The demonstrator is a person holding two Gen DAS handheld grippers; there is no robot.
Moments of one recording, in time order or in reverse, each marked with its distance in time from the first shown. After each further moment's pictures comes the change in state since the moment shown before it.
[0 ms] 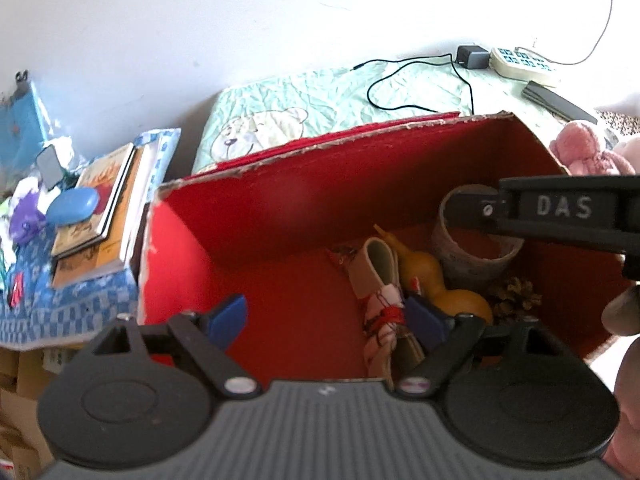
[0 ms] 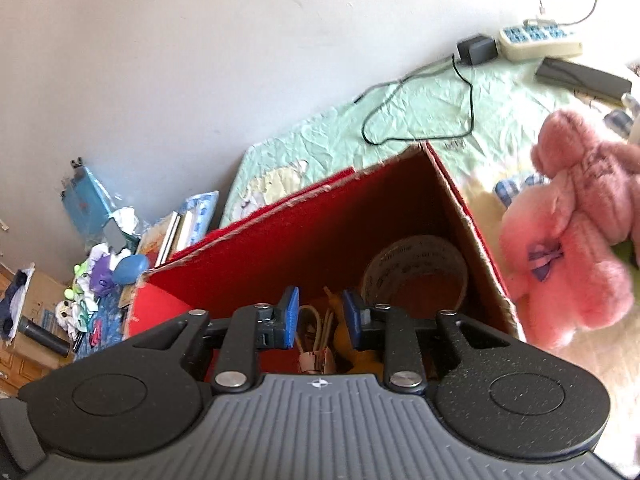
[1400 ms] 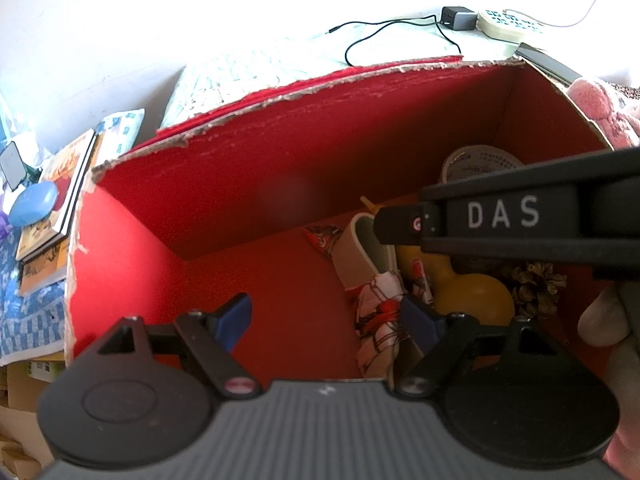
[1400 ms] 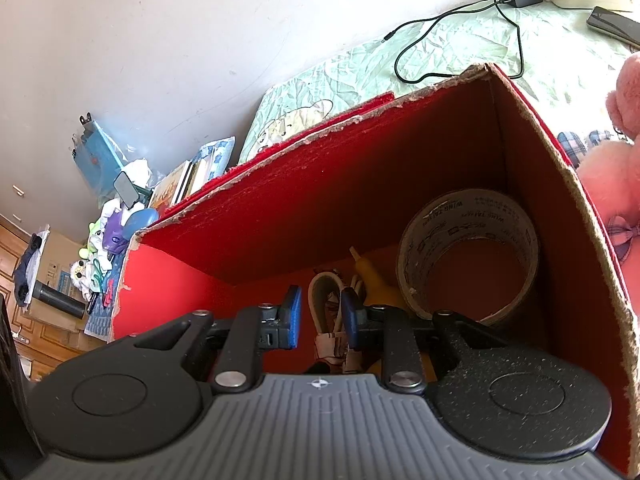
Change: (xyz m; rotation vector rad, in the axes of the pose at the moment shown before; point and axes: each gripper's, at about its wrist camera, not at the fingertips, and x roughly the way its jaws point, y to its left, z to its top) left arm 0.056 -0.008 0.001 0.074 0.079 -0.067; right arm 0.056 -0.002 -0.003 -0.002 0.180 0.077
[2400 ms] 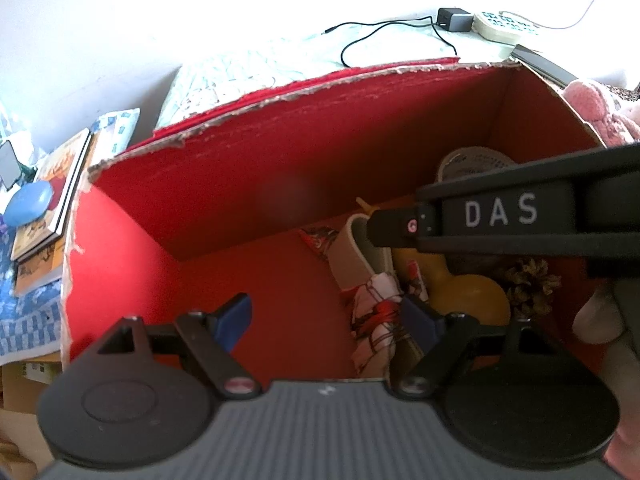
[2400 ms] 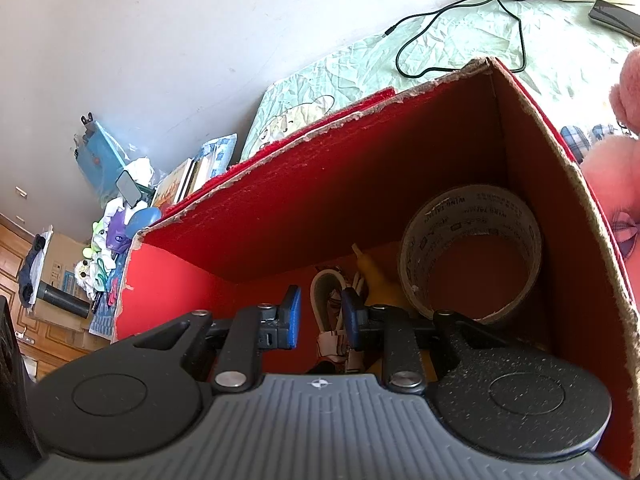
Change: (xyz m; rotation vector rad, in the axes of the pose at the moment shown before) left arm -0.004 -0.002 -0.003 -0.003 -0.001 -0.012; right arm -0.005 0.000 -0.002 0.014 0.012 0.011
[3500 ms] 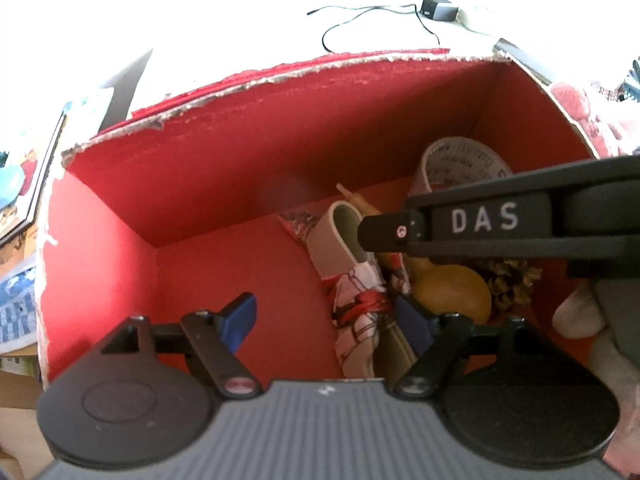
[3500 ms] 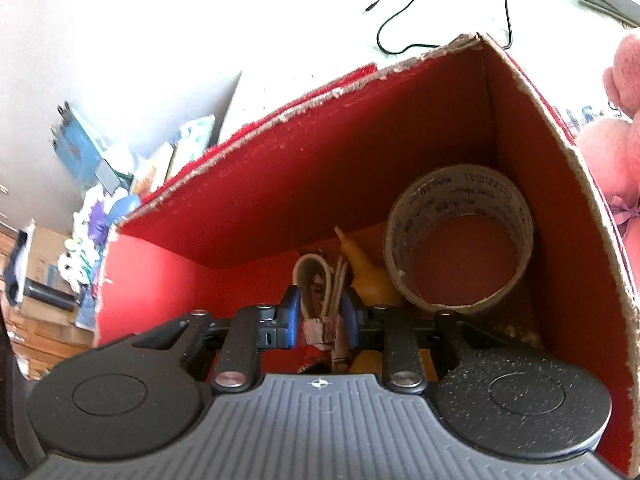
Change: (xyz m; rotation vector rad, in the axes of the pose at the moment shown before) left arm 0.002 0.013 0.005 -0.016 0.049 -0.112; right arm 0.002 0.000 0.003 0.031 0.060 -0.048
